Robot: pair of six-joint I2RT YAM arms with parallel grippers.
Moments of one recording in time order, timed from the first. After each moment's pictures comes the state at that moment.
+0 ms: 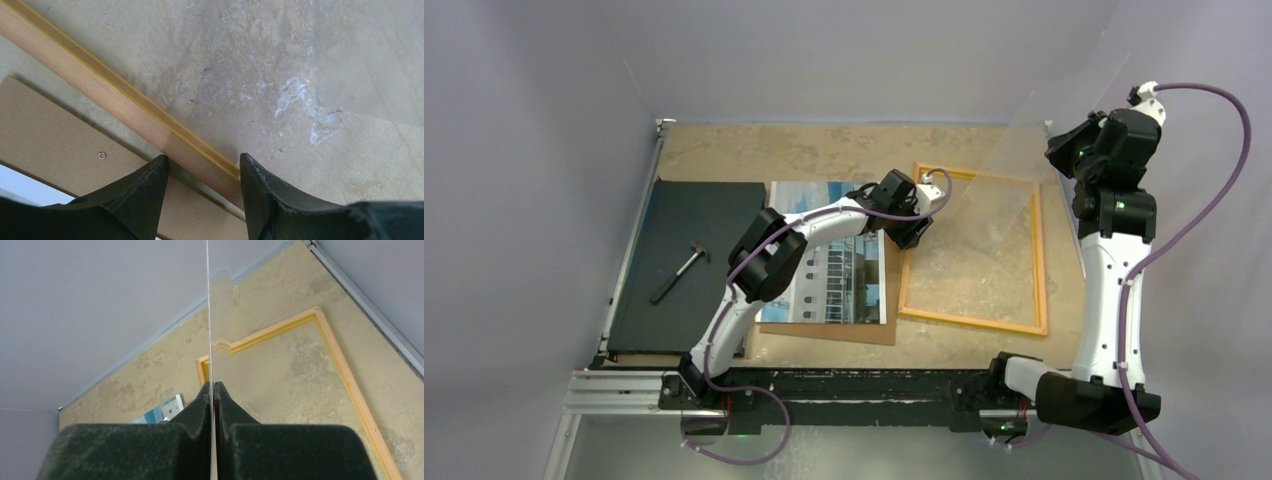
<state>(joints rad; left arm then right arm) -0.80 2.34 1.82 -0.30 0.22 0.11 -0.19 1.17 1.52 -0.67 0.00 0.56</state>
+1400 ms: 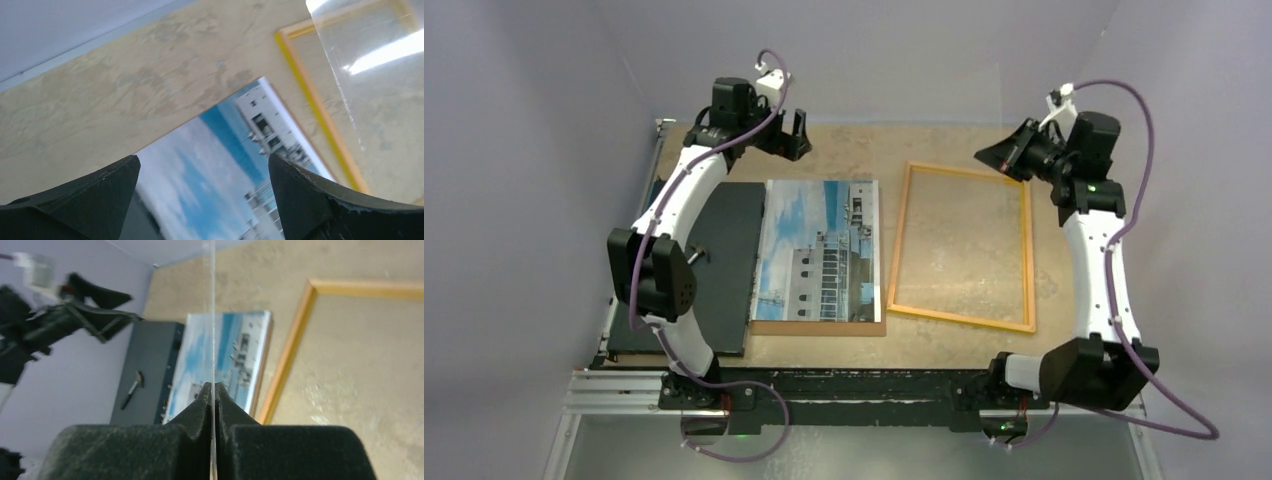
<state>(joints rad) -0.23 1.81 1.74 -0.44 0.42 0.05 -0.16 1.27 1.42 -0.51 -0.70 0.51</state>
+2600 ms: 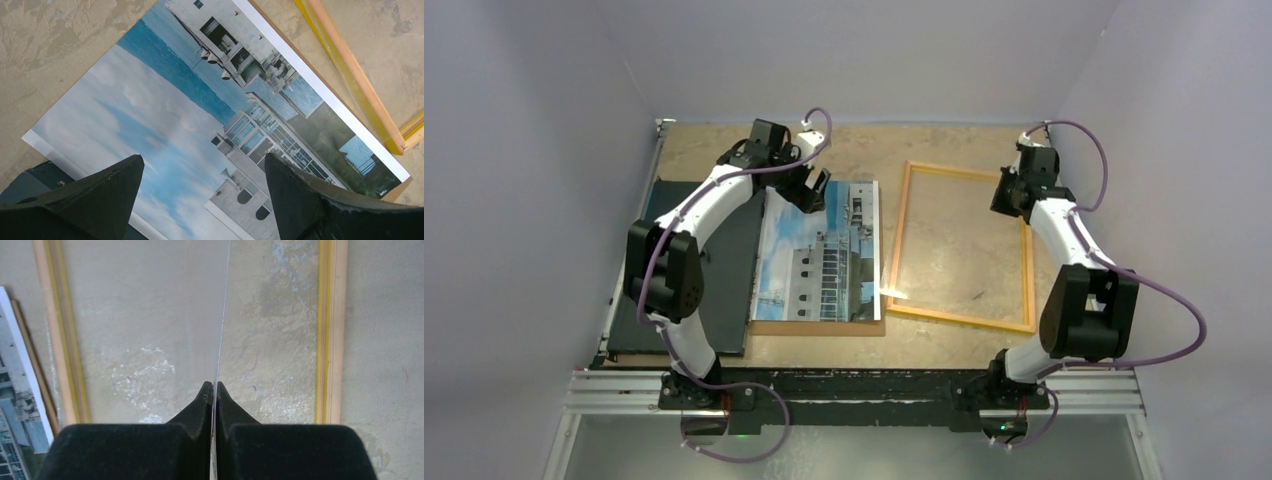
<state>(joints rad) -0.33 1.80 1.49 -0.54 0.42 0.27 -0.10 1.52 1.13 -0.43 -0.04 0.21</state>
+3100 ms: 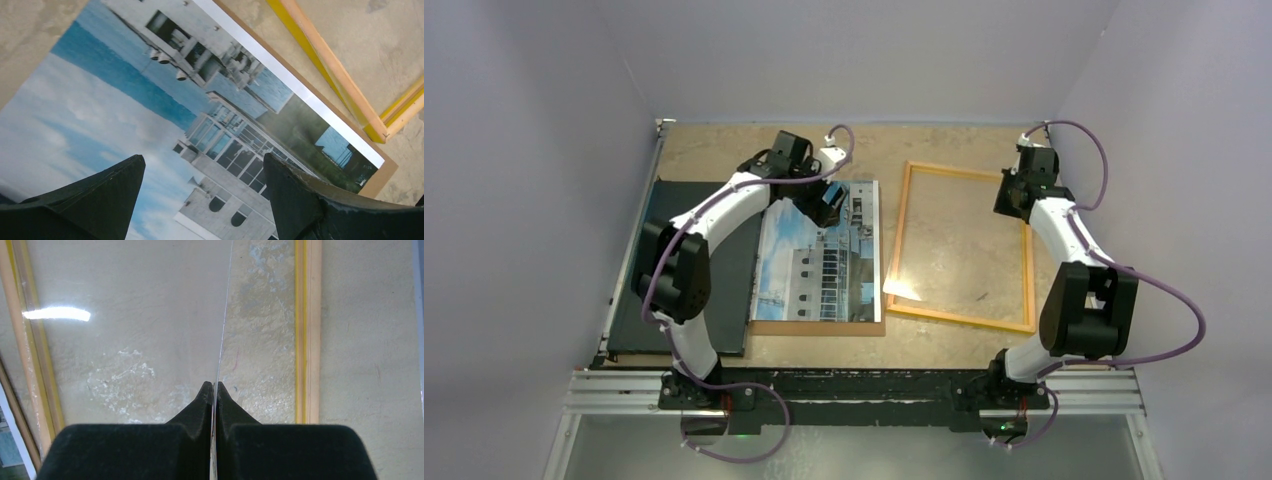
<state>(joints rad) -0.41 1.82 1.46 -0.54 0.41 0.27 -0.10 1.54 1.13 -0.43 0.03 0.16</state>
